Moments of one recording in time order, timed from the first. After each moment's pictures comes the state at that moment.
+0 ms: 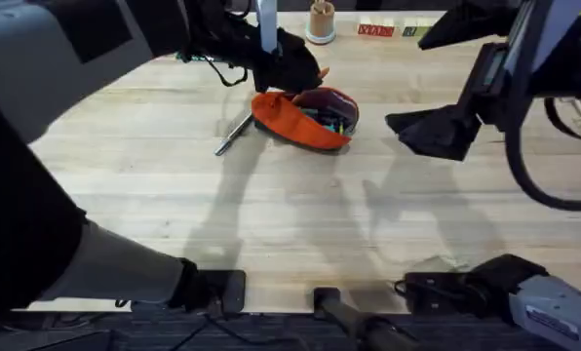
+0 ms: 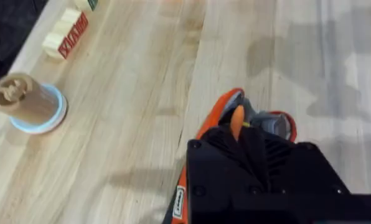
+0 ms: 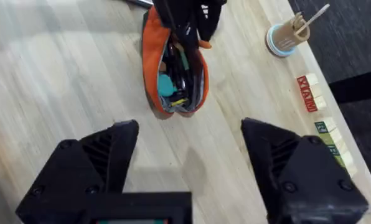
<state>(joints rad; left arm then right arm) -0.22 1.67 1.25 -0.59 0.88 0.89 0.38 1.04 1.26 -1.01 -0.29 -0.71</state>
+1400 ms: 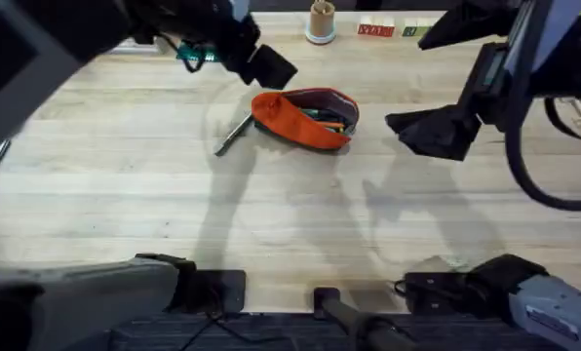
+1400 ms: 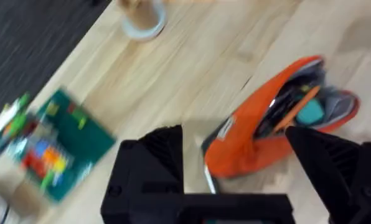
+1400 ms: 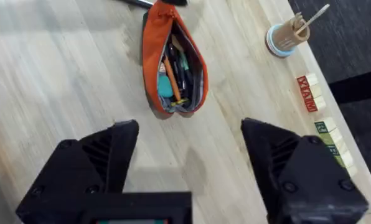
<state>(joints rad) -0.17 1.47 1.28 -0.68 0.44 0.64 0.38 1.04 1.26 -1.01 -0.29 -0.71</state>
